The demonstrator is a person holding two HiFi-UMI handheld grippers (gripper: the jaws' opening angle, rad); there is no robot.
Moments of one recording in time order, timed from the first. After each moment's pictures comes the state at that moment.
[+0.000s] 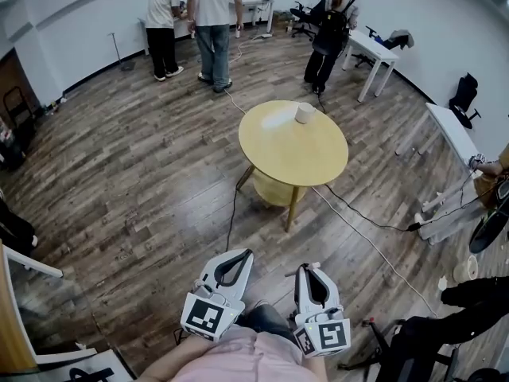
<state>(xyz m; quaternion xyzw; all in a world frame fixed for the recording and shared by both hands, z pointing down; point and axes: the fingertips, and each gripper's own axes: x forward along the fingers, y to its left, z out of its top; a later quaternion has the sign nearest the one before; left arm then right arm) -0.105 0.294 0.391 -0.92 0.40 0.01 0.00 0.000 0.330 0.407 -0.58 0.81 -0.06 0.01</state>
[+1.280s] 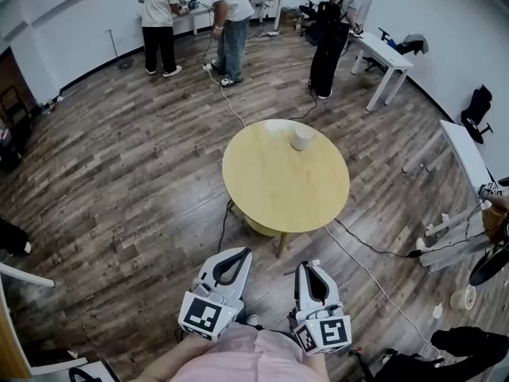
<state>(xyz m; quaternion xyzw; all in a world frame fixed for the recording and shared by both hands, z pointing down) -0.028 0.070 0.394 -0.91 0.42 0.01 -0.02 0.082 0.098 0.414 -0.56 0.83 -0.08 0.01</state>
